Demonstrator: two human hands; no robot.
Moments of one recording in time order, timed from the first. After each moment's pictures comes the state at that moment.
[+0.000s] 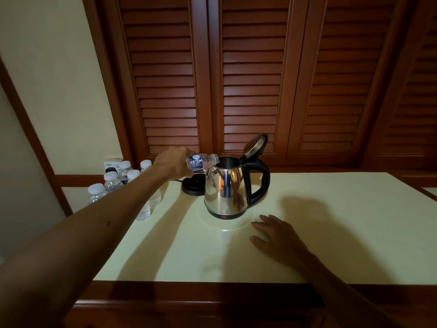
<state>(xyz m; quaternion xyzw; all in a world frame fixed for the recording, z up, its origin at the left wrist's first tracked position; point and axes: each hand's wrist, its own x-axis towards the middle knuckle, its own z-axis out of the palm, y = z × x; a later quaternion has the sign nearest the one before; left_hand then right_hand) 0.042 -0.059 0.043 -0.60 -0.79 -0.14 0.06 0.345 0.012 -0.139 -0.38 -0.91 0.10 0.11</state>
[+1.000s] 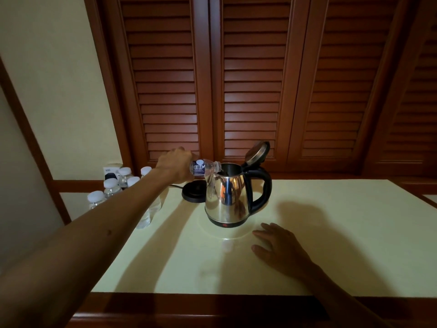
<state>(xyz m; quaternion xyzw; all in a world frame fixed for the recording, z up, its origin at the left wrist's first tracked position) 0.053 -0.063 0.058 -0.59 -0.79 -0.05 0.13 0.344 0.010 -0.136 -0.39 -0.91 0.11 0.11</state>
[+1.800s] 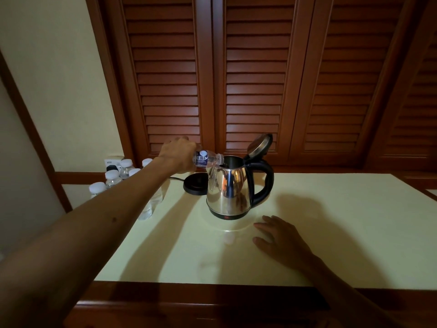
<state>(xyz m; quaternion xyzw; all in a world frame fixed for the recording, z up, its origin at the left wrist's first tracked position) 0.047 -0.051 0.057 -0.59 -0.79 -0.01 0.16 0.343 0.012 -0.138 -0.39 -0.91 0.10 0.11</state>
